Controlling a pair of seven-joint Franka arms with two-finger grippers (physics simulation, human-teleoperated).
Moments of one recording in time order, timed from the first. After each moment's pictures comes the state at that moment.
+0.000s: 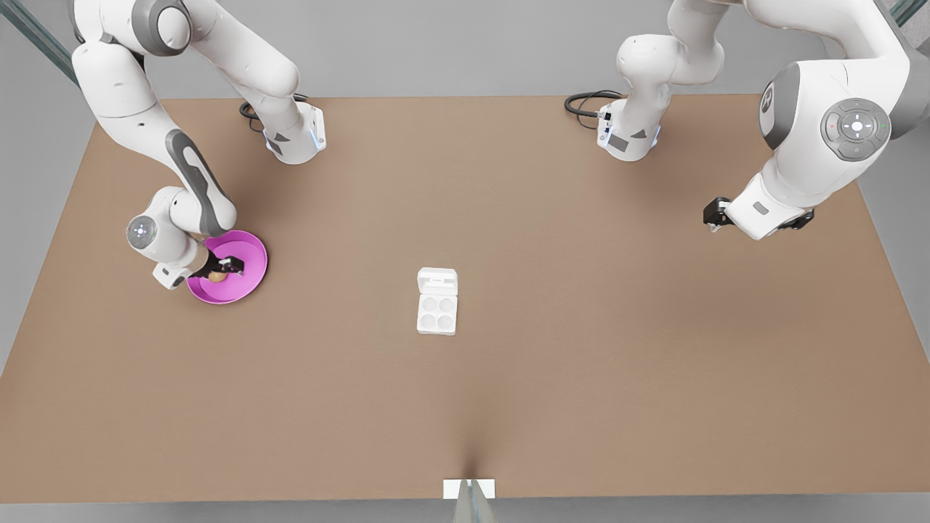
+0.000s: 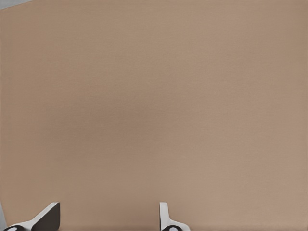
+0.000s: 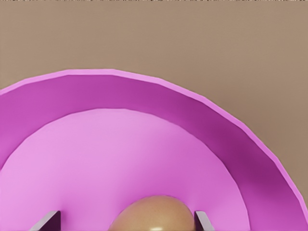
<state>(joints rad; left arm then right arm) -0.12 0.08 -0.01 -1.48 0.16 1.42 0.04 -0.56 0.36 0.23 -2.42 -0.13 2.68 -0.32</state>
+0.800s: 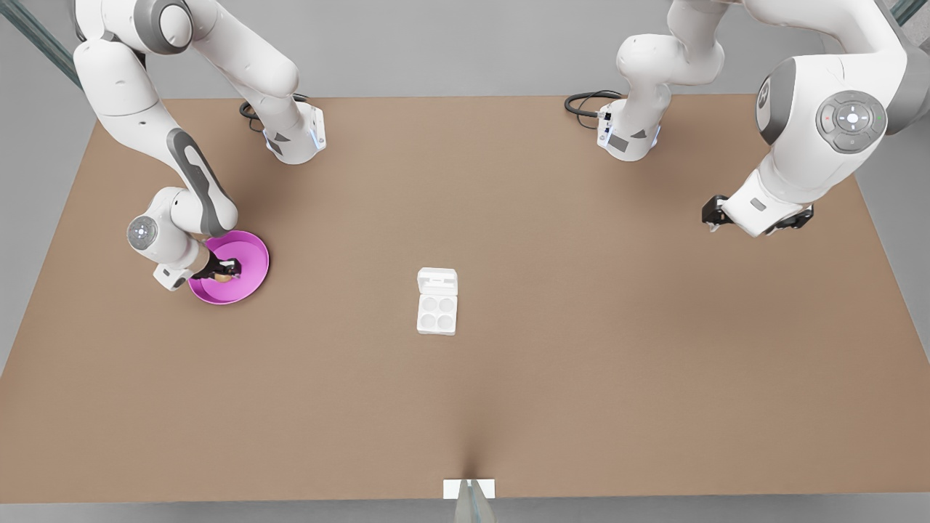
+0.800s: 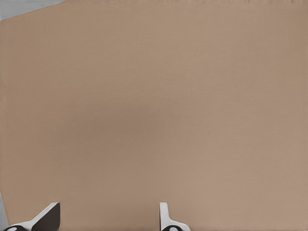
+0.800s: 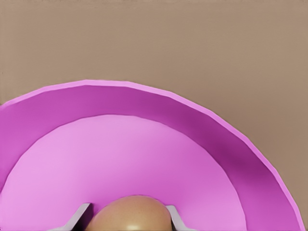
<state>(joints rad) -0.14 0.07 -0.01 -1.47 0.17 1.43 0.03 -0.55 0.35 0.24 -2.41 -0.13 2.66 -0.32</state>
